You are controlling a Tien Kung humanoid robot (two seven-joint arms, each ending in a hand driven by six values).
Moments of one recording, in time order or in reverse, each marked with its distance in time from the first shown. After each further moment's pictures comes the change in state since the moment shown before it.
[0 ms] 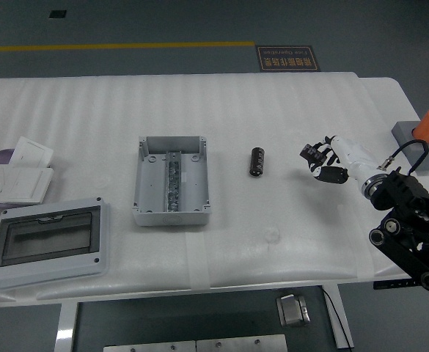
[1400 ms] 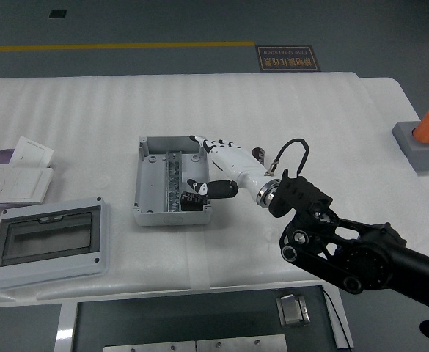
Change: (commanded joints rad) left arm 0.007 0.014 -0.031 0.000 0.033 -0.007 0.013; right arm 0.210 0.223 -0.283 -0.054 -0.002 -0.038 0.016
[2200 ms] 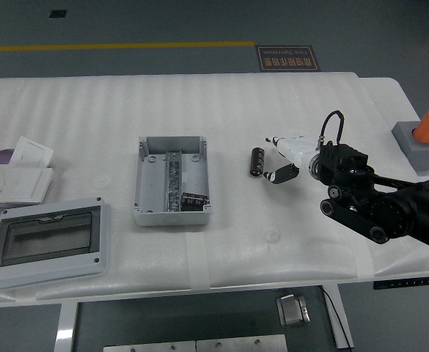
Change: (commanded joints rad) left arm -0.014 0.005 0.034 0.000 -0.025 0.000 -0.007; right arm 0.225 -0.085 -0.236 -0.328 0.151 0.228 -0.066
